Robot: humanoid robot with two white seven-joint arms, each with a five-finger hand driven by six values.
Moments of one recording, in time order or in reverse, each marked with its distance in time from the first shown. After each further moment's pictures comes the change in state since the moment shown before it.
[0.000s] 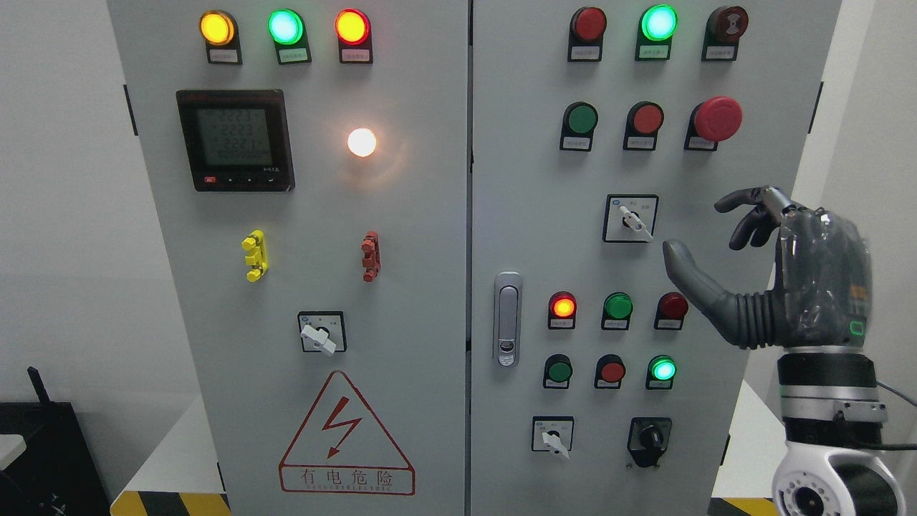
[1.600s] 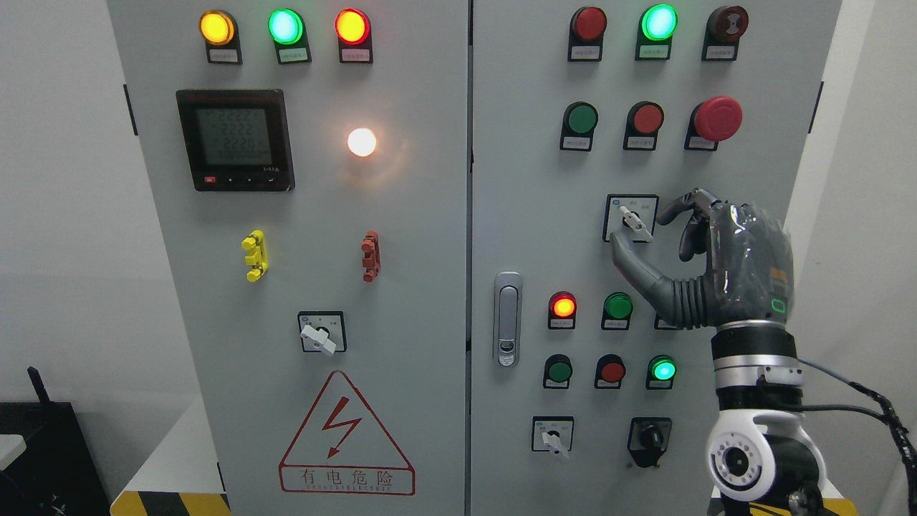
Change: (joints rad) left arm 0.000 0.000 0.000 0.000 0.000 0.000 0.000; right arm -0.079 0.039 0.086 0.109 0.043 0.137 0.001
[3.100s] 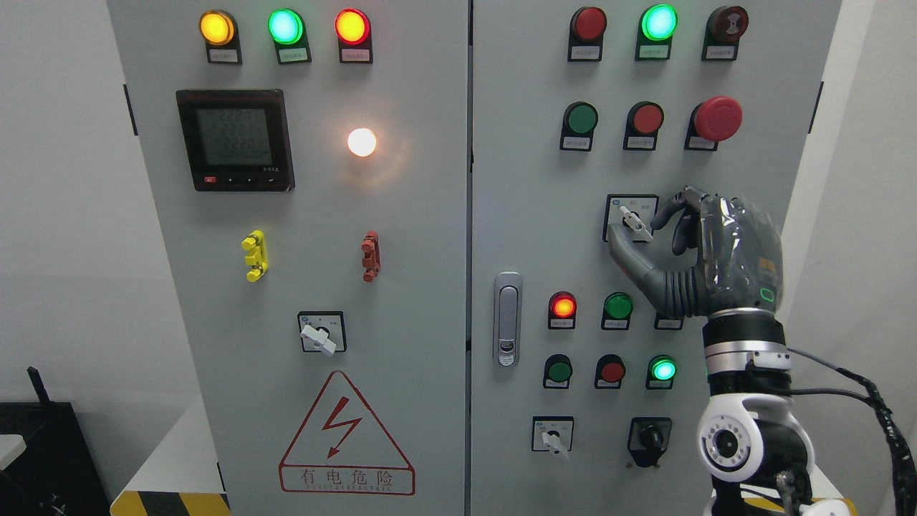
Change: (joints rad) left arm 0.000 0.000 0.000 0.000 0.000 0.000 0.000; right arm -0.031 0.001 0.005 0.047 0.003 0.018 0.001
